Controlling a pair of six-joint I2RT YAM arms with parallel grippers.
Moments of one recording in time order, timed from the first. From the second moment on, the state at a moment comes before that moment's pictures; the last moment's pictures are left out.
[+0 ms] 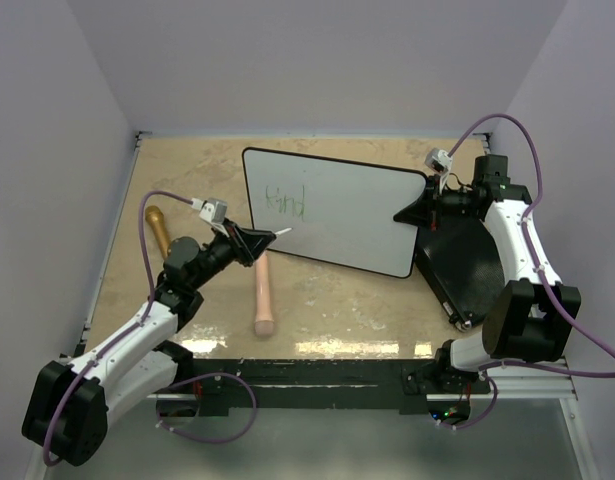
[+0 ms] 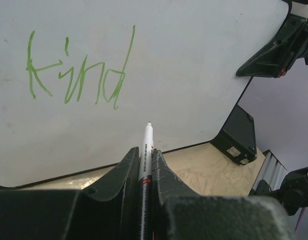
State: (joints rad) left arm -0.42 0.91 0.38 0.53 0.36 -0.55; right arm -0.13 1.45 1.24 -0.87 -1.23 -0.74
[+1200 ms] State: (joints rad) left arm -0.42 0.88 0.41 0.44 0.33 -0.51; right arm -0.13 1.45 1.24 -0.87 -1.23 -0.74
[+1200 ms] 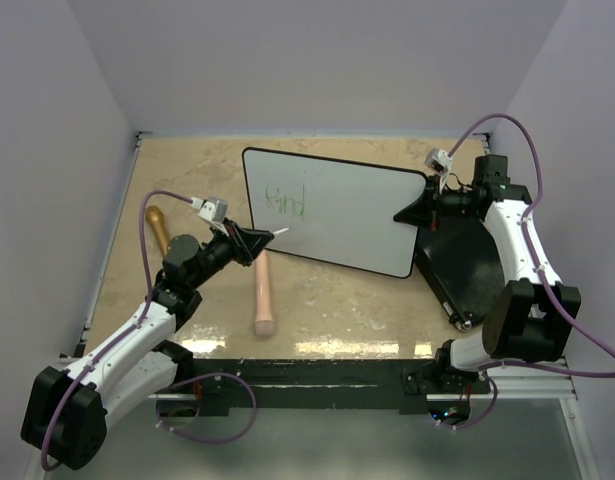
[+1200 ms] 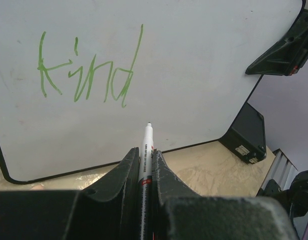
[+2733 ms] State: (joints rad) left arm -0.52 1.23 0.65 0.49 0.23 -0.40; right arm -0.13 1.49 1.24 -0.90 -1.25 -0.76
